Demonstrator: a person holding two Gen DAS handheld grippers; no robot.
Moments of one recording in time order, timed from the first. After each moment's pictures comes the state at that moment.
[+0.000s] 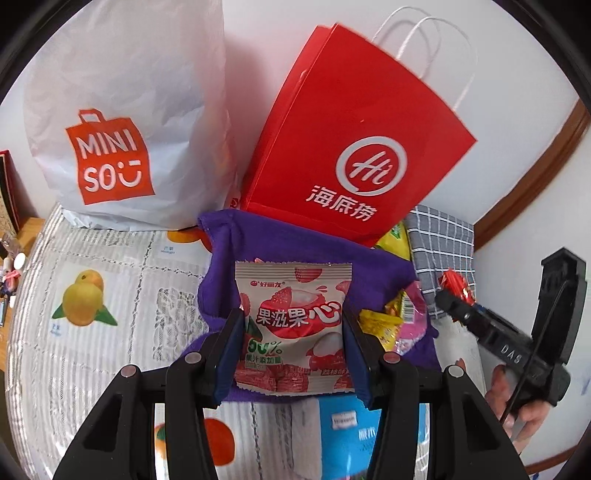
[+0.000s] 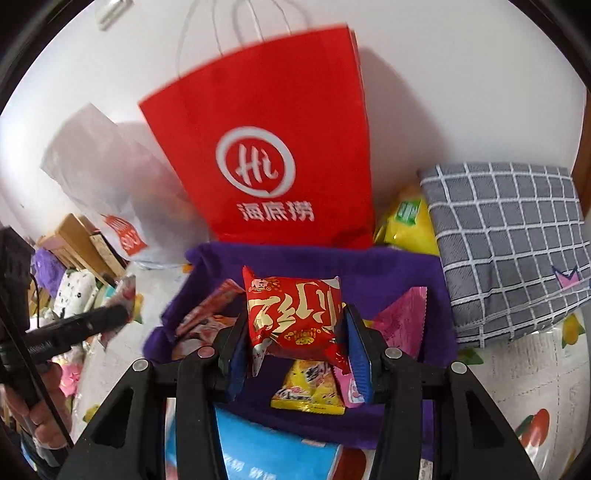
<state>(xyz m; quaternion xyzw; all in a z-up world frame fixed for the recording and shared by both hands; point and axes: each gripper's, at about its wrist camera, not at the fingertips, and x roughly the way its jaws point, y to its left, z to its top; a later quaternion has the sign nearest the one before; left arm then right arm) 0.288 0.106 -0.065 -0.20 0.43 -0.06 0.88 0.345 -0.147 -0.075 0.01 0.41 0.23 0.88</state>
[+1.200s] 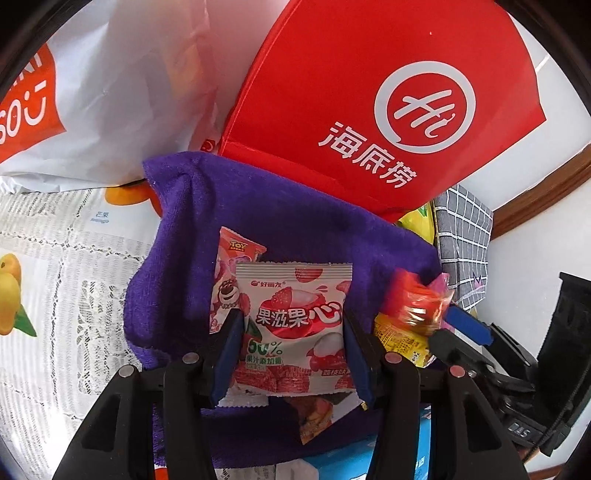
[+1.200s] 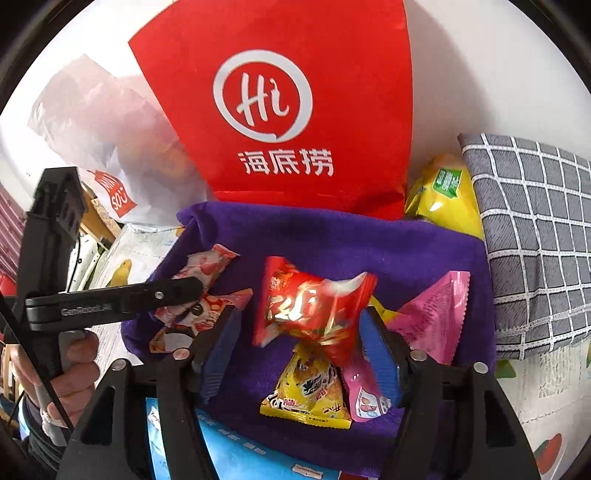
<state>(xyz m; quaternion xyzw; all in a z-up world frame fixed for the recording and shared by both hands) 0.361 0.078 -0.133 -0.23 0.51 -0.08 0.83 0.368 -0.126 -0.120 -0.02 0.45 0.27 0.85</state>
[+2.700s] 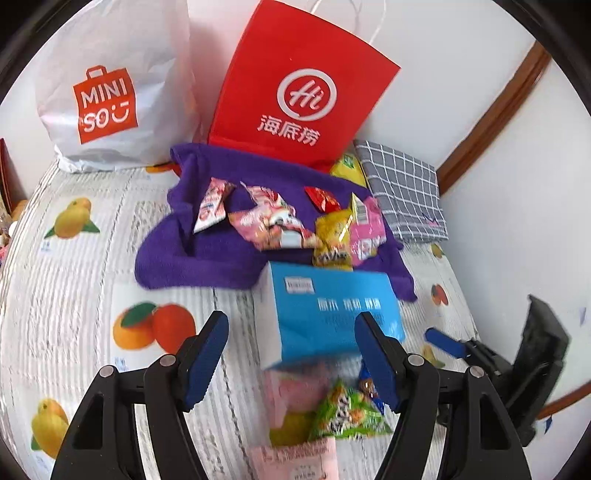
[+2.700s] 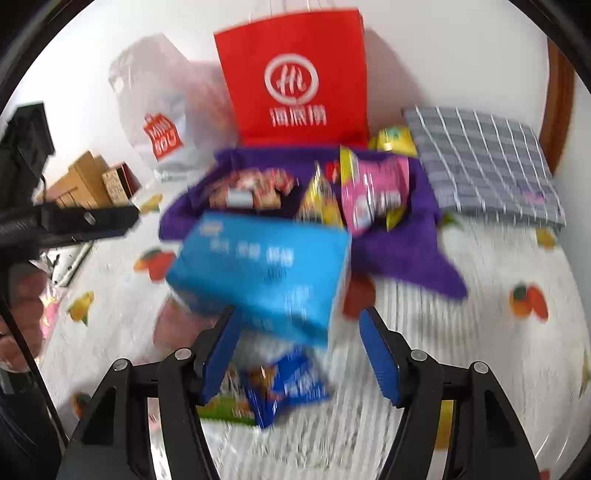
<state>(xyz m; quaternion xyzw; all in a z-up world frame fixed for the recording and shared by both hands) 0.176 0.061 -0.079 -0.17 0.45 -0.12 0.87 0.173 -0.187 -0.139 -0.04 0.42 0.22 0.88</state>
